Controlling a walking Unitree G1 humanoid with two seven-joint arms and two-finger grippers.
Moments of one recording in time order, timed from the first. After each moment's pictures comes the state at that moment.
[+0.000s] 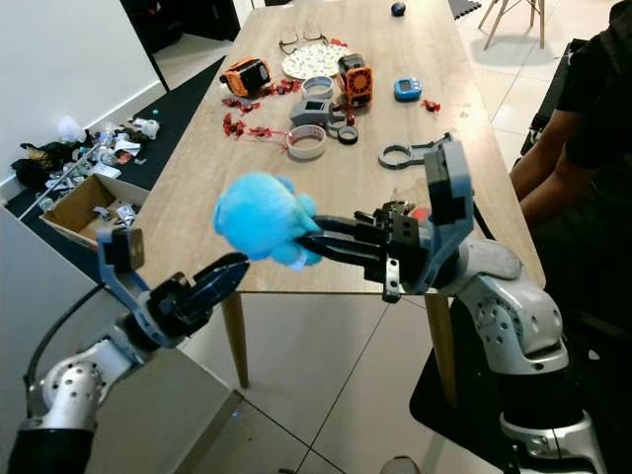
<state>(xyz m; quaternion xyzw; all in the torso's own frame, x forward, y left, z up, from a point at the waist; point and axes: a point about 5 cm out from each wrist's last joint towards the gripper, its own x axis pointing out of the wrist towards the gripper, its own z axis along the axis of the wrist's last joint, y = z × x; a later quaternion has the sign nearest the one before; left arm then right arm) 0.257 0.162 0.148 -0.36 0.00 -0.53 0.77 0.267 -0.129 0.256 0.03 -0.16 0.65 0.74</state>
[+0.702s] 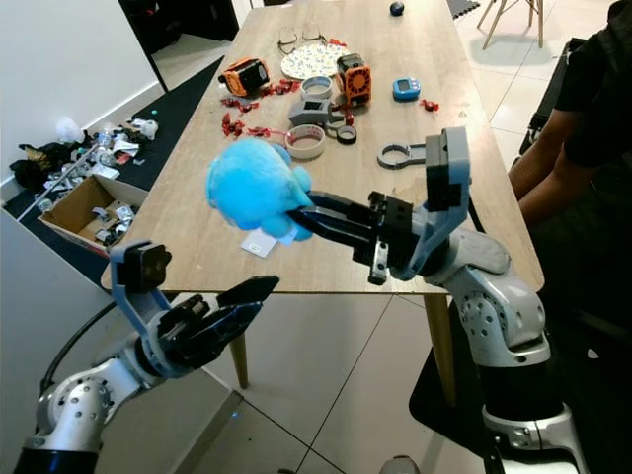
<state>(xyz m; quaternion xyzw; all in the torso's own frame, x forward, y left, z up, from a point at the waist) 0.232 0.139 0.163 -0.37 -0.02 -0.63 0.68 0.275 -0.114 0.258 0.03 -0.18 0.64 0.75</state>
